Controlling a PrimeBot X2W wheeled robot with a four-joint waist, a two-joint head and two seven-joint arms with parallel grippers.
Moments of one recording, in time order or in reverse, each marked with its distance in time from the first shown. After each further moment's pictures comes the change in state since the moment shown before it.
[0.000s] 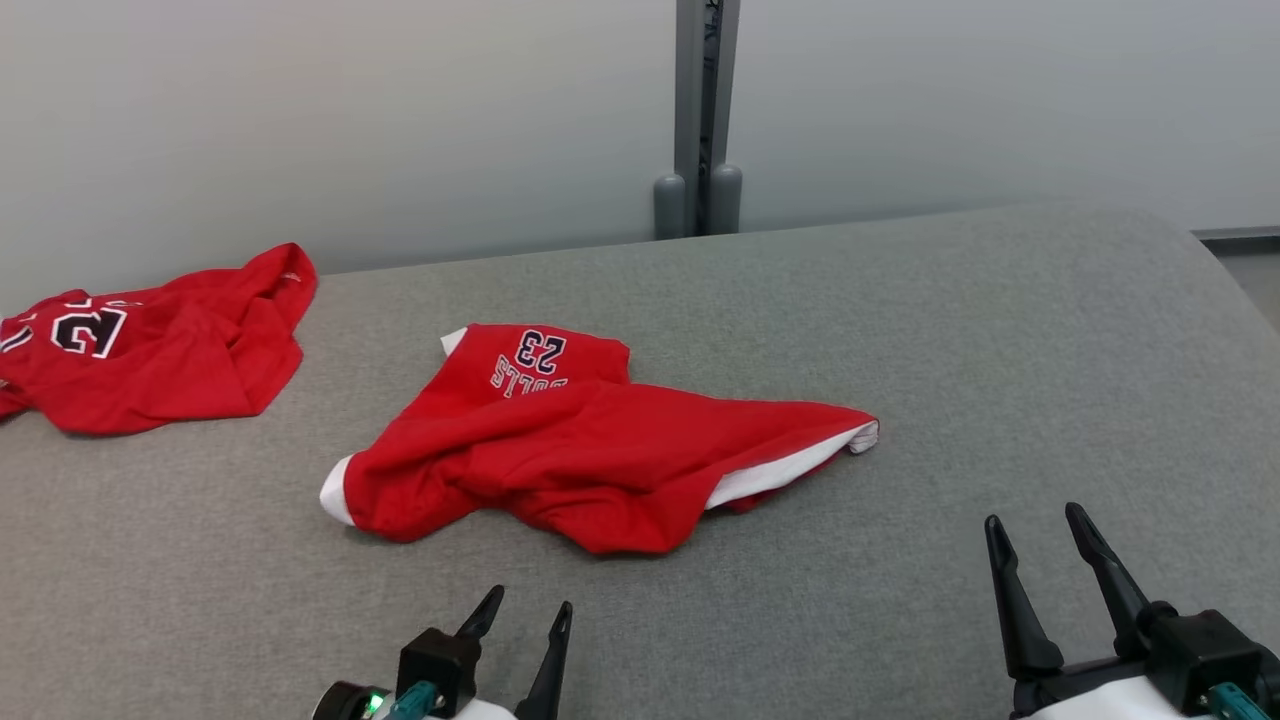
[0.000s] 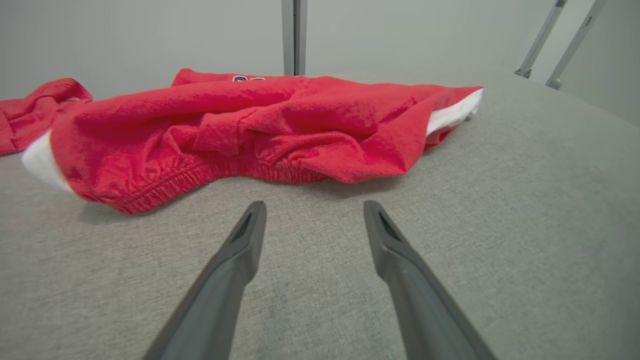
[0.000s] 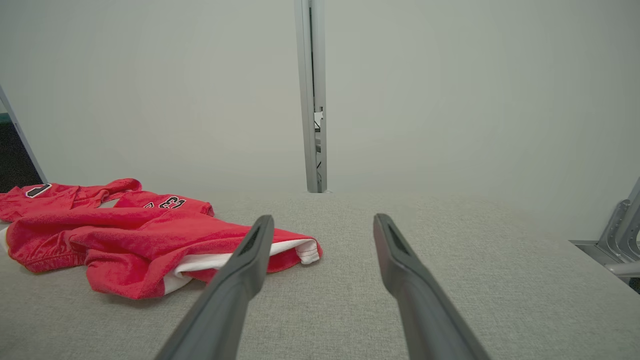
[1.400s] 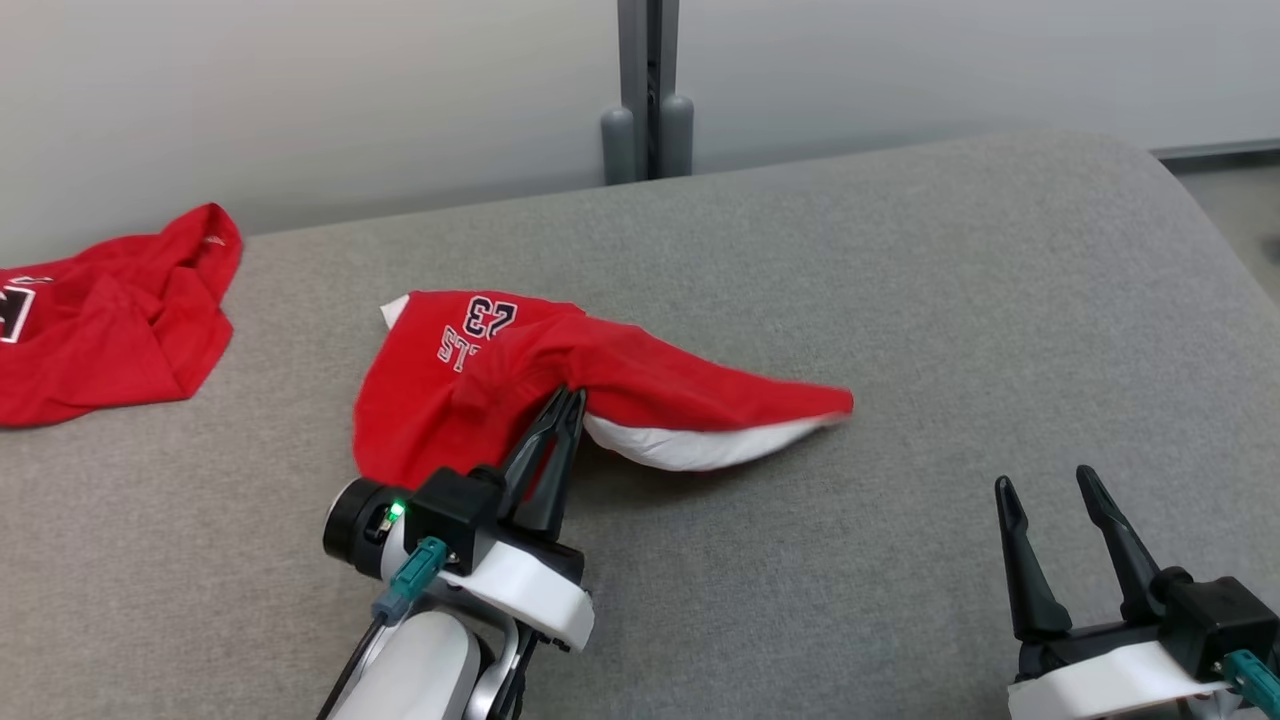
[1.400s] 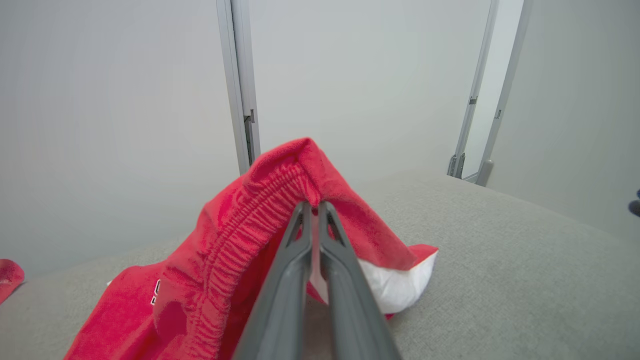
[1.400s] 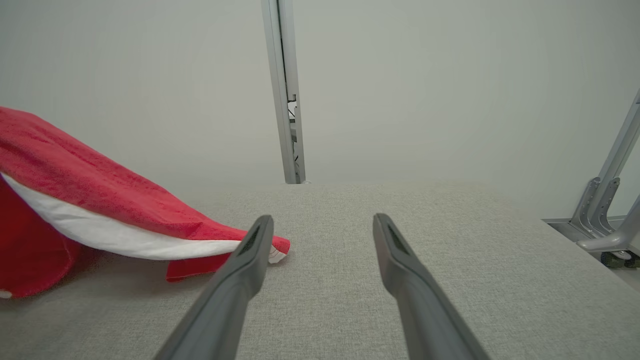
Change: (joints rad) left arm -0.246 0.002 -0.076 -0.160 -0.014 0.016 -0.007; right arm -0.062 0.000 -0.010 0.007 0.024 0.000 0.000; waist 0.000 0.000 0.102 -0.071
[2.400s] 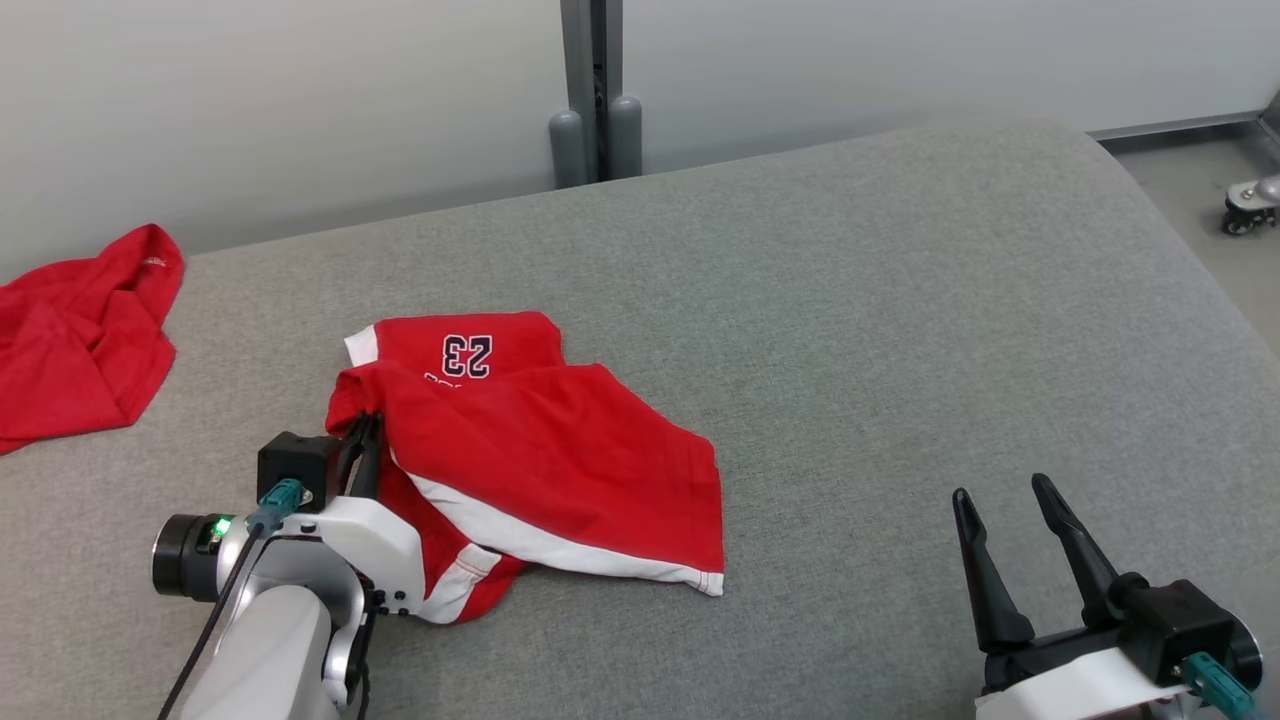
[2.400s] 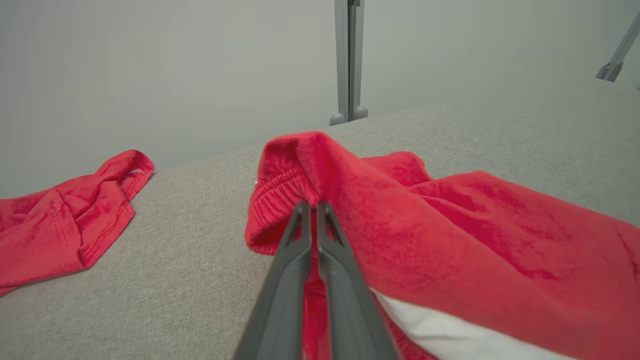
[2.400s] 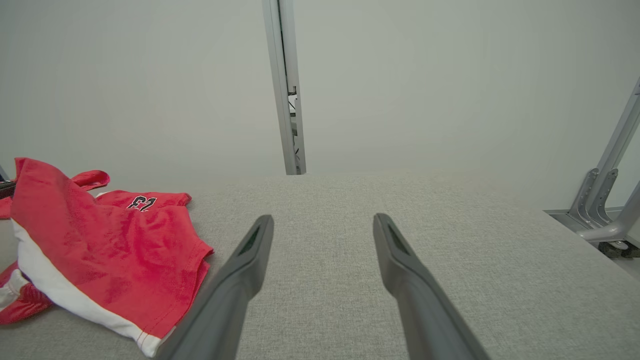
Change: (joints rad) left arm -0.086 0.113 0.140 0.278 -0.017 0.073 0.124; right arm 0.006 0.000 0.058 0.010 0.002 0.000 0.000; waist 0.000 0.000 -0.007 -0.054
